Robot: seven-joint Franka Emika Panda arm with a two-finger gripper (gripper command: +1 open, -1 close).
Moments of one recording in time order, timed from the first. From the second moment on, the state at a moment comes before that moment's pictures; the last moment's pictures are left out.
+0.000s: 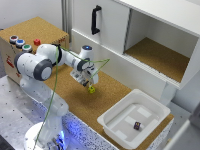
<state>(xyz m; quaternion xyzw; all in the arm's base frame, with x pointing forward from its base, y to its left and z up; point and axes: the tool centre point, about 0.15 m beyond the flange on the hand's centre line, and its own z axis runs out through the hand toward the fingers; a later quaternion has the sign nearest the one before) 0.362 0.015 0.215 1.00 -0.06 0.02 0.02</state>
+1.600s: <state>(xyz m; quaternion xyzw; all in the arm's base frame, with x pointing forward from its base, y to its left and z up) 0.341 -0.113 0.212 0.99 -0.14 0.01 0.06</state>
